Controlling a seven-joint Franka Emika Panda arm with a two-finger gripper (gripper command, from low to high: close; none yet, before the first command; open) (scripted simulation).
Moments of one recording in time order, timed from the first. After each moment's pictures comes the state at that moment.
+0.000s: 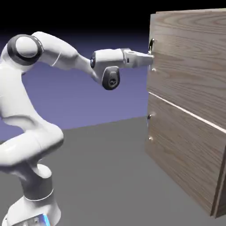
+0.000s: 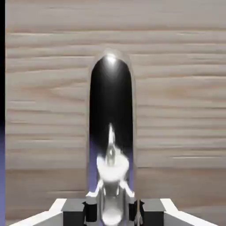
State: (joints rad) arm -0.91 -0.43 1.26 -2.30 0.55 3.68 0.73
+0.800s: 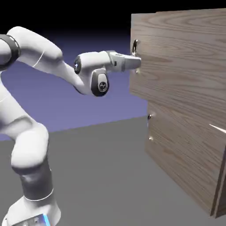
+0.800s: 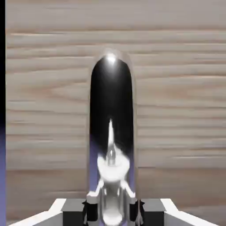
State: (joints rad) arm -0.09 -0.46 0.45 -2.61 0.17 3.75 0.85
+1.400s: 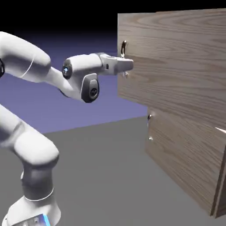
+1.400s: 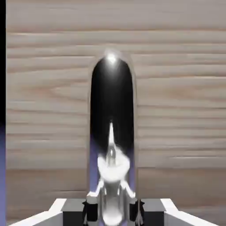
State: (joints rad) arm 0.47 -0.74 -0.14 -2.84 -0.09 3.68 0.77
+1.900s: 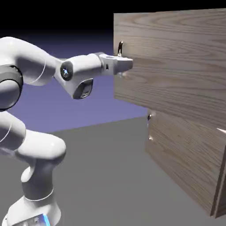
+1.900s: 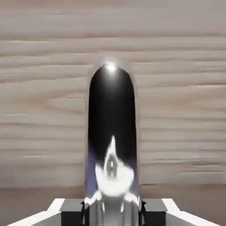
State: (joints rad) arm 0.91 -0.78 -0.30 -2.80 0.50 3.75 0.14
